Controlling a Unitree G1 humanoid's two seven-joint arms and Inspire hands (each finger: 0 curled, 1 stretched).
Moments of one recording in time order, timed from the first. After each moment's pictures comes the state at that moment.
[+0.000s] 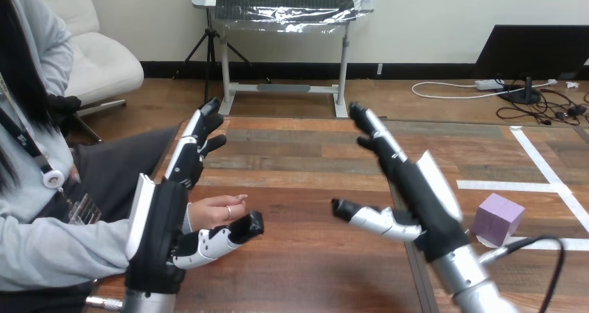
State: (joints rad) left arm -0.09 0.16 0.00 0.72 0.16 -1.23 0.07; right arm -0.31 -0.21 0.05 0.95 -0.19 -1.09 0.06
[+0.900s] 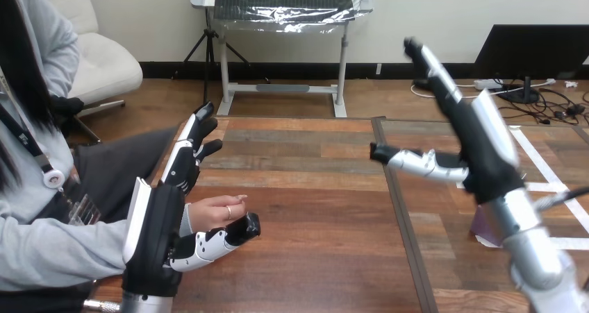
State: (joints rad) left arm -0.09 0.16 0.02 0.75 0.14 -1.24 0.05; right arm -0.40 -0.37 -0.01 0.77 -0.25 -0.91 -0.03
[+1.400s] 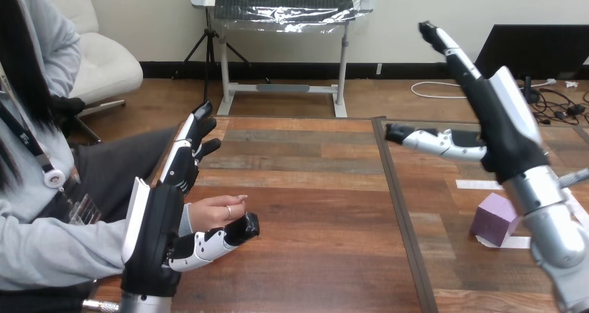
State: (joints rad) left arm -0.09 0.16 0.02 0.75 0.12 -1.24 0.03; right arm -0.44 -0.46 -0.02 0.72 -0.27 -0.78 -0.02
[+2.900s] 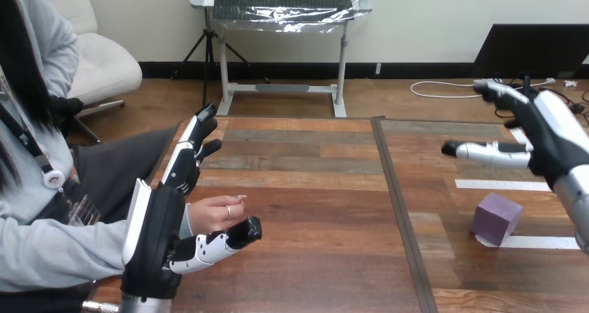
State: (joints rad) left arm -0.08 0.16 0.02 0.74 0.12 -1.25 0.02; right arm -0.65 -0.61 0.05 1.20 -0.42 -0.58 -0.08
